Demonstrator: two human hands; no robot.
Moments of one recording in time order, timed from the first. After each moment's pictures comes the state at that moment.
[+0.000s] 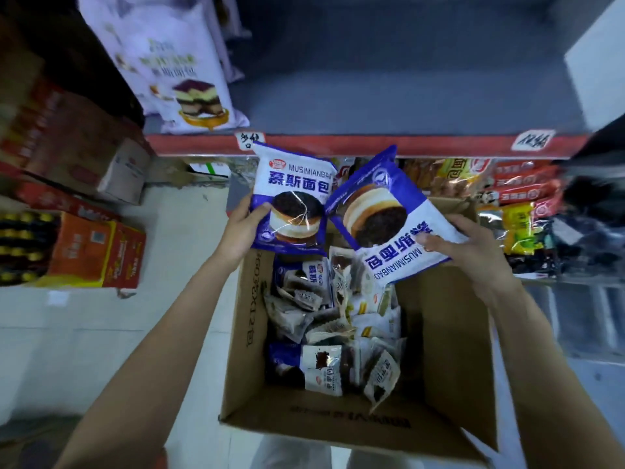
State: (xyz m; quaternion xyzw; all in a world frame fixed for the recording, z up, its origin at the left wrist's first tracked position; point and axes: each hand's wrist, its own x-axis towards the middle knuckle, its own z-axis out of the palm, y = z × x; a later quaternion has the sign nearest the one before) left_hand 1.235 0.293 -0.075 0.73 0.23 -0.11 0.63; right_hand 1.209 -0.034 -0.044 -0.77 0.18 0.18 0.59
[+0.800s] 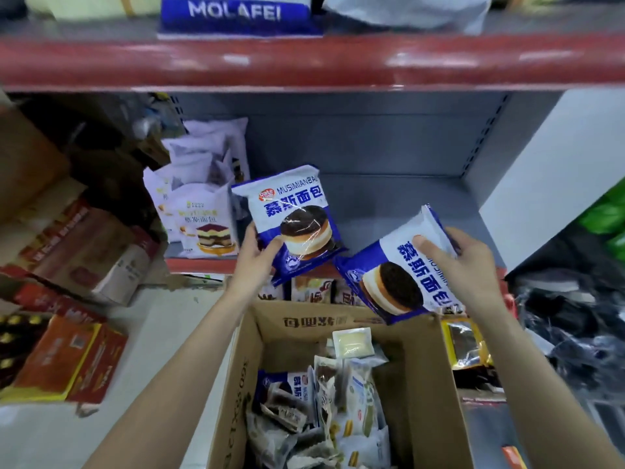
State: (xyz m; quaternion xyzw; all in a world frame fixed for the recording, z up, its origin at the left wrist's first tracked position) left_hand 1.310 0.247 0.038 0.72 0.10 0.05 0.69; right_hand 1.292 -0.040 0.076 -0.84 0.08 -0.07 0.54
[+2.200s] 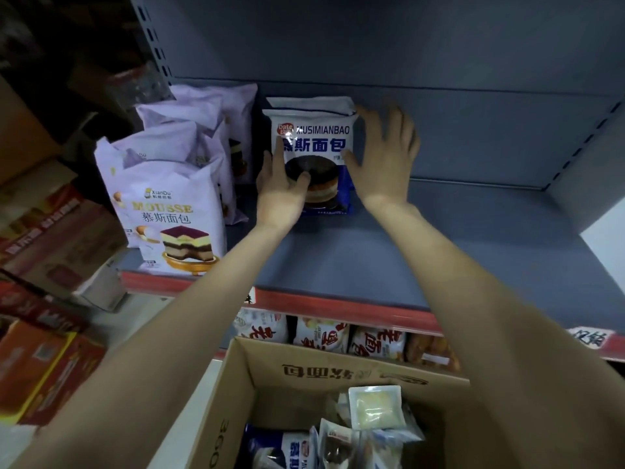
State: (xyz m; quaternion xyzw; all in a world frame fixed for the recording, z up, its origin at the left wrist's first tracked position) left_hand 1.498 0.260 -0.031 0.84 0.07 0.19 0.50; right_hand 1.527 0.114 0.005 -0.92 -0.09 -0.31 0.22
